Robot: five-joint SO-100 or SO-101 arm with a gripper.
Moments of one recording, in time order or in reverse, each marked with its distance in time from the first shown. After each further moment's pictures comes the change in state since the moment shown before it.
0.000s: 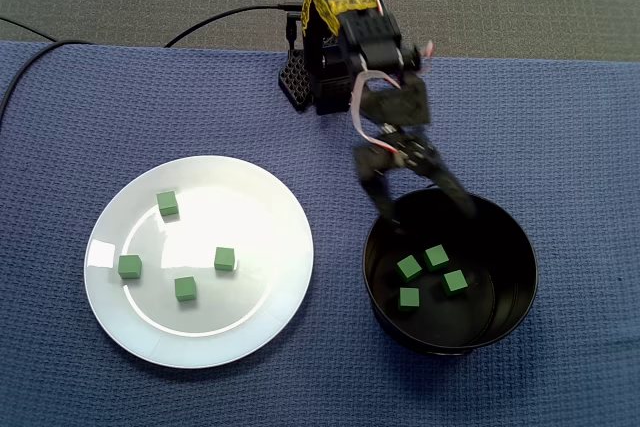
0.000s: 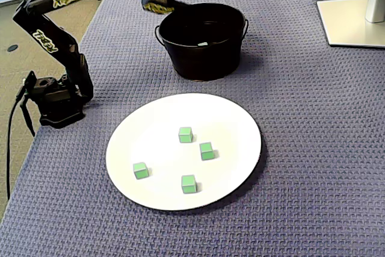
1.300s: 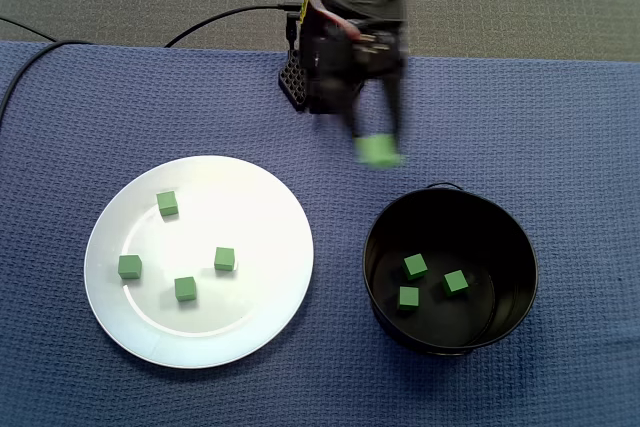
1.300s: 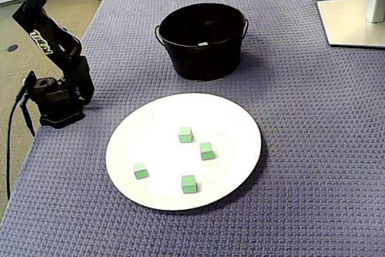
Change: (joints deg) arm 4.4 0.7 -32.5 17.2 0.7
